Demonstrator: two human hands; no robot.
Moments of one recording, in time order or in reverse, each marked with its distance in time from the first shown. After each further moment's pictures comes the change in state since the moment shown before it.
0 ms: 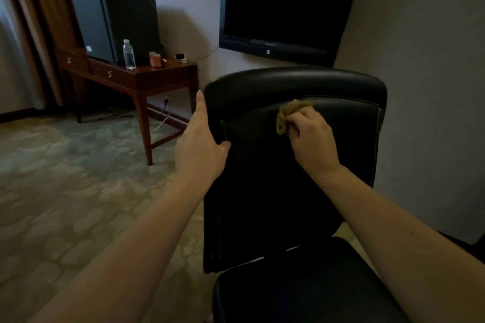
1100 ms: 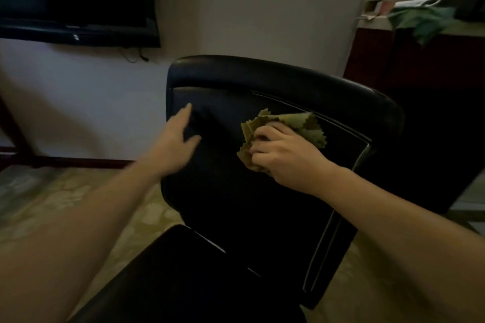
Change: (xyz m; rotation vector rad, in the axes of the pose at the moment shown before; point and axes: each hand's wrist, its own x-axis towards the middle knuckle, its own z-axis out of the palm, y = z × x) left_hand -0.021 0.219 0.279 -0.167 -0.663 0.344; right_hand -0.160 0.245 -0.232 -0.553 -0.537 -0.257
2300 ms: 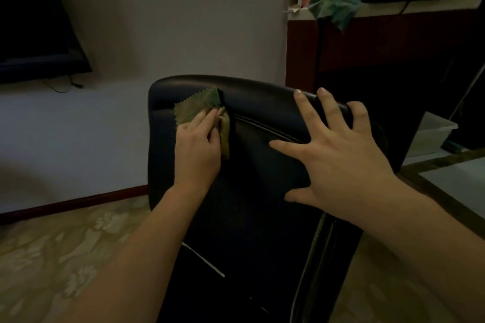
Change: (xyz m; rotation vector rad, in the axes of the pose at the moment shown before) left_hand -0.001 0.129 0.101 0.015 0.280 0.363; right_hand -0.120 -0.013 -0.104 -0.208 -0.352 0.791
